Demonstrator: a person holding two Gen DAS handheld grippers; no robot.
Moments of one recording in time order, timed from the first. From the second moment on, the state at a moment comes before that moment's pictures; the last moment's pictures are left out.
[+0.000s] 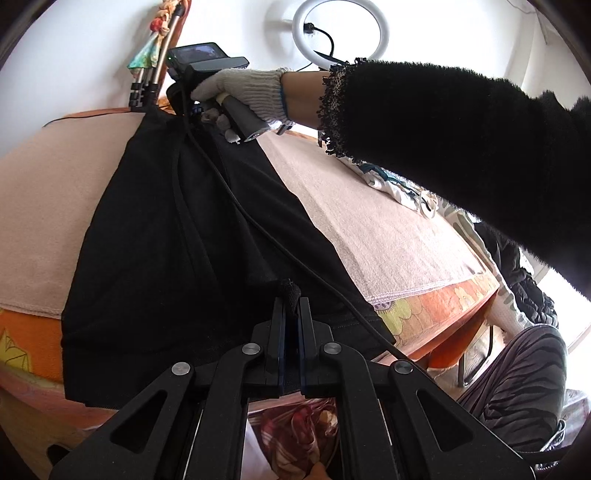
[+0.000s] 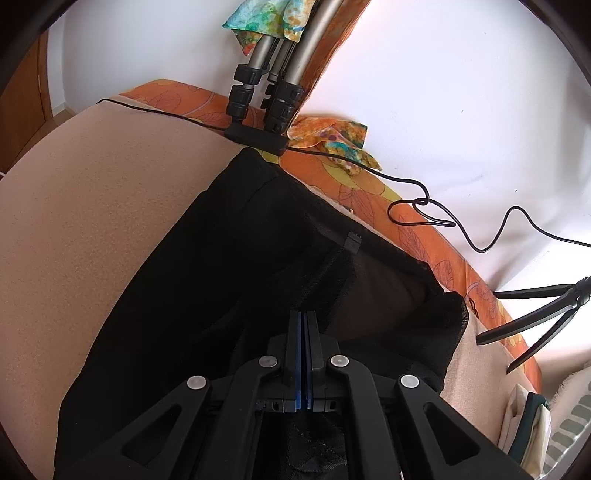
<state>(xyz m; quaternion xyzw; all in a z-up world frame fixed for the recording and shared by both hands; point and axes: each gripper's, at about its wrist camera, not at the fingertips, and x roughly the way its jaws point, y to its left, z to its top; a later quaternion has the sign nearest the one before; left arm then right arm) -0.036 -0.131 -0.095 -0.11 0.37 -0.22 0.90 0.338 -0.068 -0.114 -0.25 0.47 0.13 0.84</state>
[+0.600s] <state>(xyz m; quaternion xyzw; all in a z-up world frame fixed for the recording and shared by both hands) -0.046 -0.102 -0.054 -0.06 0.36 -0.23 0.90 0.282 -0.211 -0.004 0.02 0.41 0.22 0.89</state>
